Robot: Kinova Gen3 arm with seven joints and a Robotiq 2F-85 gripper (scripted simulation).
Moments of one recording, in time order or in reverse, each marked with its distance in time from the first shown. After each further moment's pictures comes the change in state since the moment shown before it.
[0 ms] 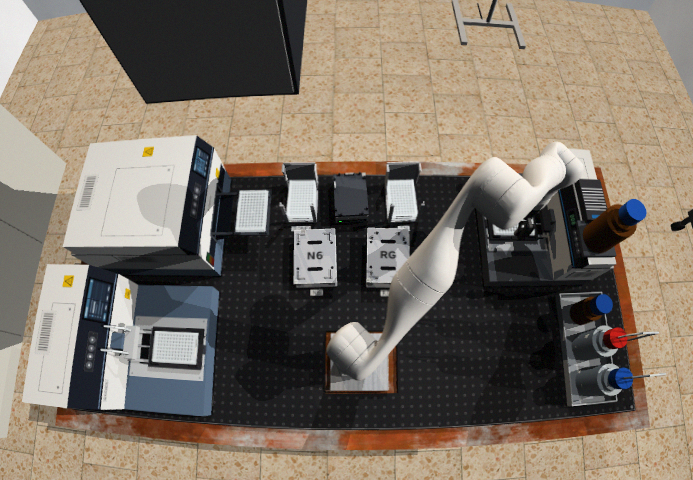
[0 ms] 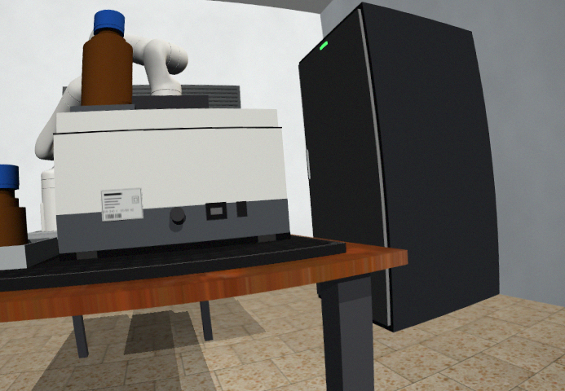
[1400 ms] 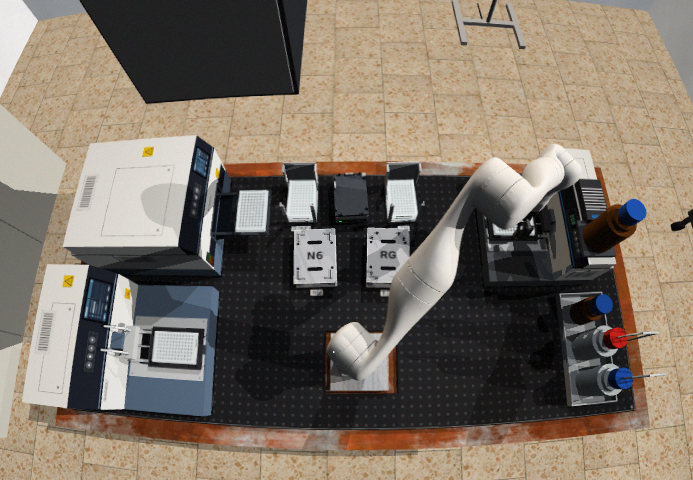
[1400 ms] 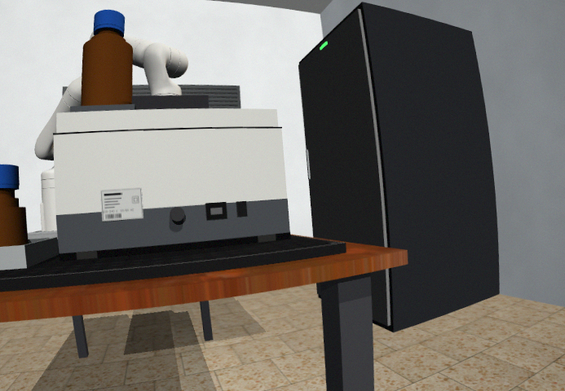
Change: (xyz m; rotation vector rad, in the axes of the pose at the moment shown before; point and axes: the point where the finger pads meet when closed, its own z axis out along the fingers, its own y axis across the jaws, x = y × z) arm 0.000 0.000 0.009 0.000 0.000 0.000
